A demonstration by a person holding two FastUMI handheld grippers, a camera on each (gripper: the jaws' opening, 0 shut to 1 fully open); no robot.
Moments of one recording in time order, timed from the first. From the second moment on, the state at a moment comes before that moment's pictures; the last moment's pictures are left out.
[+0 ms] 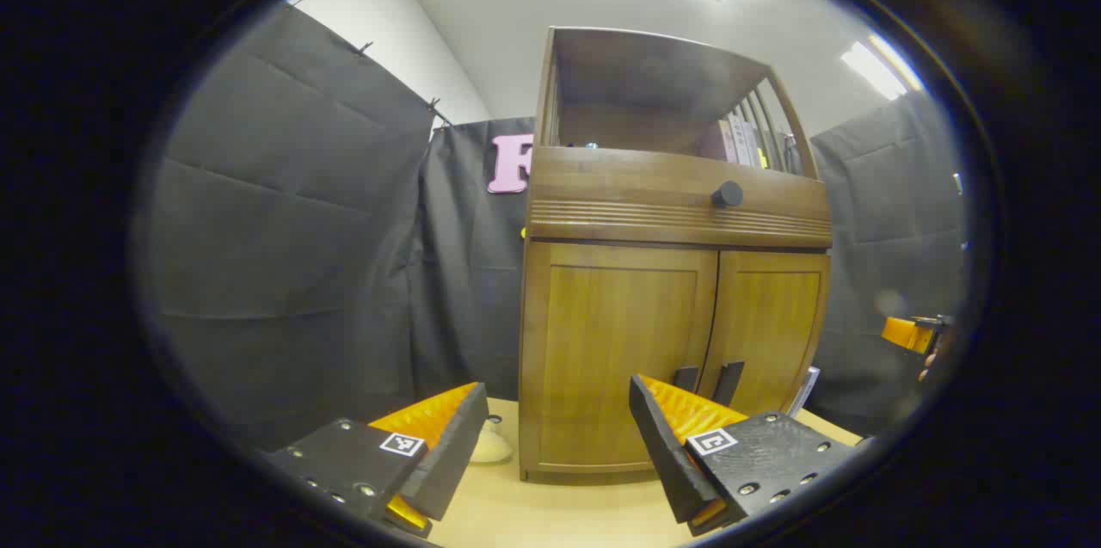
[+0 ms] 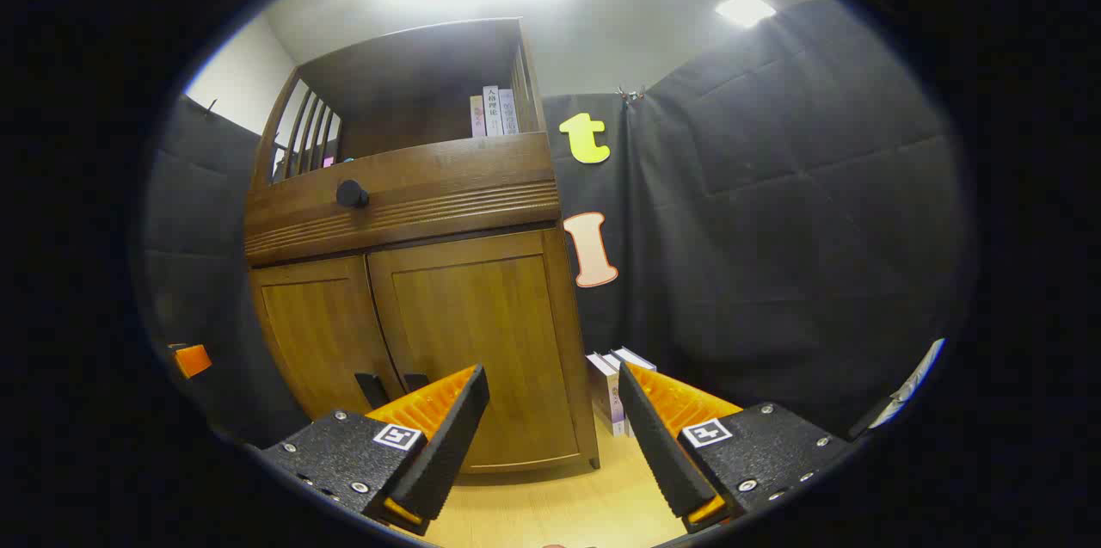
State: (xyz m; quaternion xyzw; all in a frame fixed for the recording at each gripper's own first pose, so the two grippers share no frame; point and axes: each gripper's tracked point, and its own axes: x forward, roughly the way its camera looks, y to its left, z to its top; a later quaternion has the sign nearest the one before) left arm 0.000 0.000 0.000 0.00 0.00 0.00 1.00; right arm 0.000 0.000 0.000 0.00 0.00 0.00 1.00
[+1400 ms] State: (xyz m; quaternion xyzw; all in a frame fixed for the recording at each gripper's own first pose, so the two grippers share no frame) left arm 0.021 0.006 -0.041 -0.02 0.03 0.02 1.00; right arm 0.049 0.127 -0.020 -0.01 0.02 0.13 0.99
